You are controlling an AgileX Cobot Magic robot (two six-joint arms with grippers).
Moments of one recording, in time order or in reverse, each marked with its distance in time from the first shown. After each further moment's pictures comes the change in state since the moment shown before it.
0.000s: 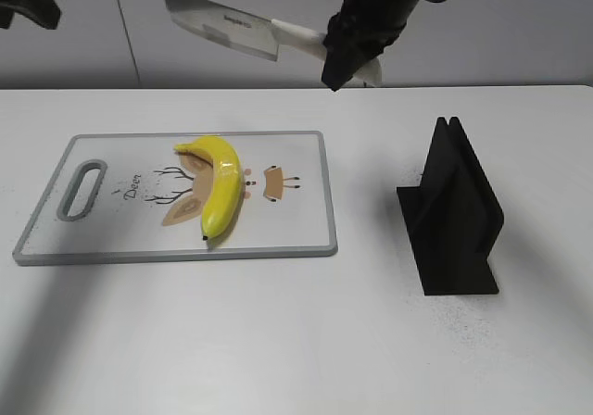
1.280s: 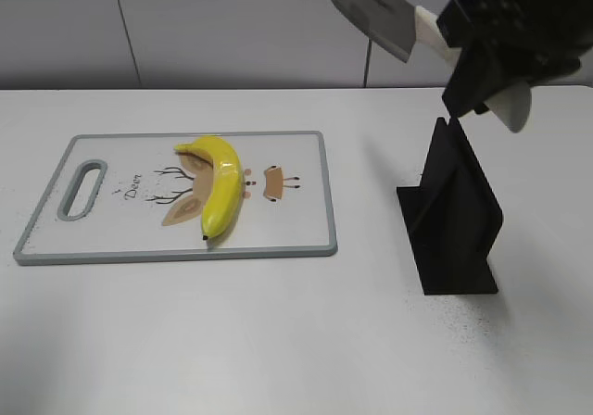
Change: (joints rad) left arm 0.028 -0.584 0.550 0.129 0.271 -0.166; right arm 0.000 -0.691 0.740 -0.093 -0.138 0.600
